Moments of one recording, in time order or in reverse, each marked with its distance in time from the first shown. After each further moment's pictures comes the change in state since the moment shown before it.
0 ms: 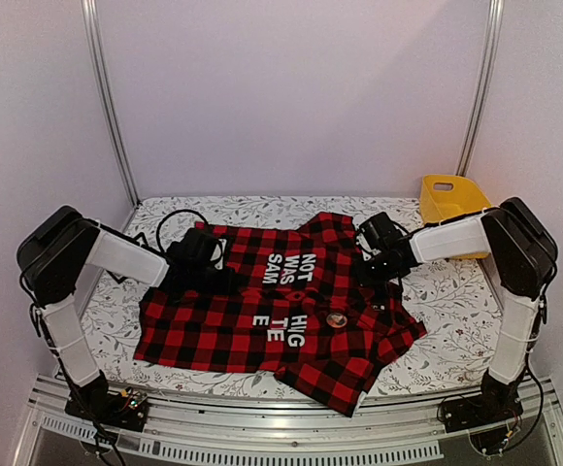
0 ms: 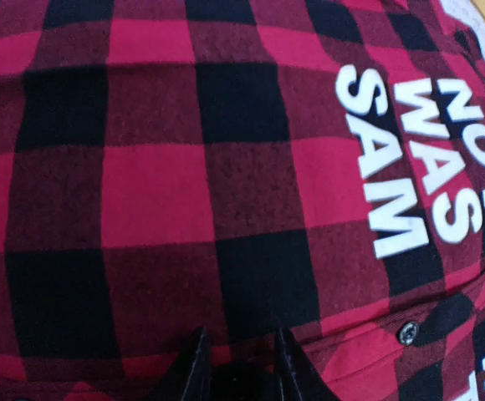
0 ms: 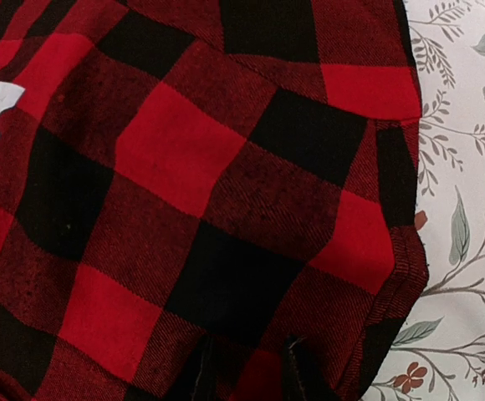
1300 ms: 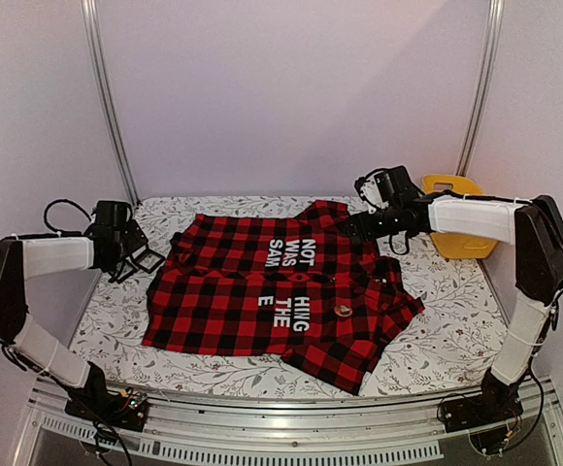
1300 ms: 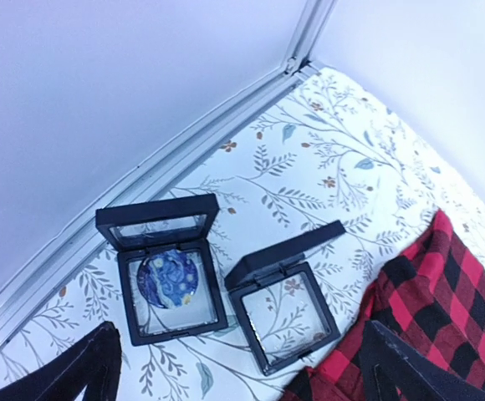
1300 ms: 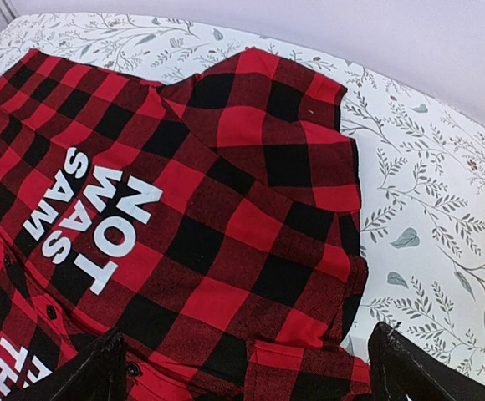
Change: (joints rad) left arm 0.520 -0.371 -0.098 -0.197 -0.525 -0.286; right arm -0.071 -0.093 0.231 -0.042 -0.047 -0.176
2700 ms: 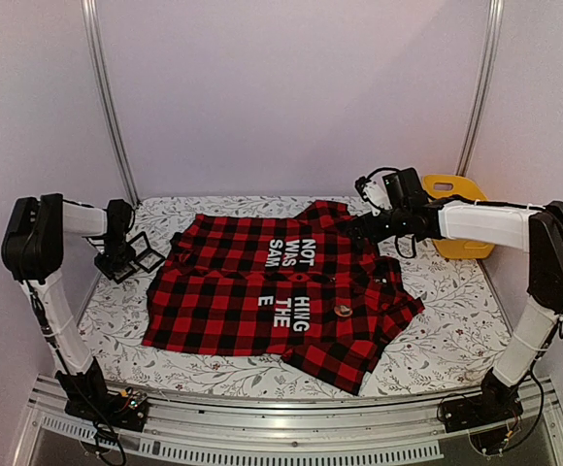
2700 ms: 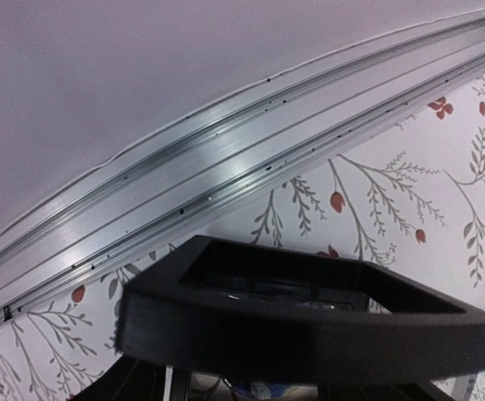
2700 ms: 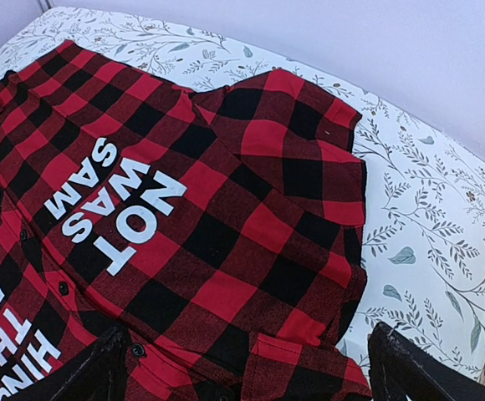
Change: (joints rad) left arm 0.168 0.486 0.415 -0.466 0.022 -0.294; right arm -0.002 -0.089 -0.105 0.075 -0.051 -0.105
